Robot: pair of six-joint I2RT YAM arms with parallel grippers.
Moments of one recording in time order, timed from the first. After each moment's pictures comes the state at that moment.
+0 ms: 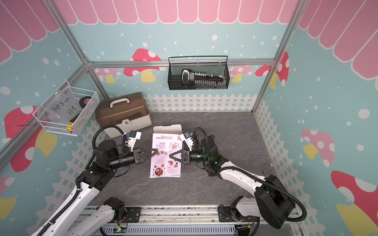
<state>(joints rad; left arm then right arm) -0.34 0.77 0.75 -0.26 0.79 -0.80 0.69 1.29 0.70 0.51 -0.85 0.83</state>
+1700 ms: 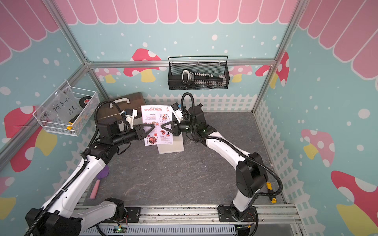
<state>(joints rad) -0.19 1.14 1.07 -0.26 0.61 -0.48 0.59 1.69 1.42 0.09 -0.84 0.34</state>
